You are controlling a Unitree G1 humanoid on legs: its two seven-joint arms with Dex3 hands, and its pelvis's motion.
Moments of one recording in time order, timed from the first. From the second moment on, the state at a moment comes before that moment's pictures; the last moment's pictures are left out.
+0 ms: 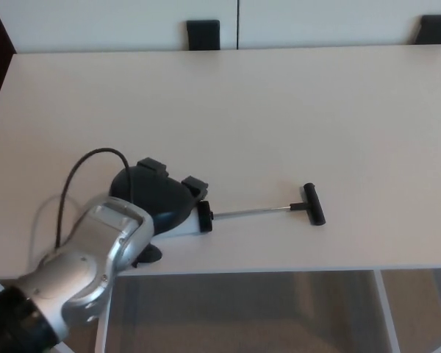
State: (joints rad) left_arm -0.53 0.56 -0.84 0.15 0.89 0.30 -0.38; right_arm 0.26 -0.29 -0.43 0.62 0.39 -0.14 0.53
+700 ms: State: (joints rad) left_arm -0.62 0.37 -0.89 0.46 1.02 0.26 -0.08; right_arm 0.25 -0.28 -0.42 0.55 0.39 -0.14 0.49
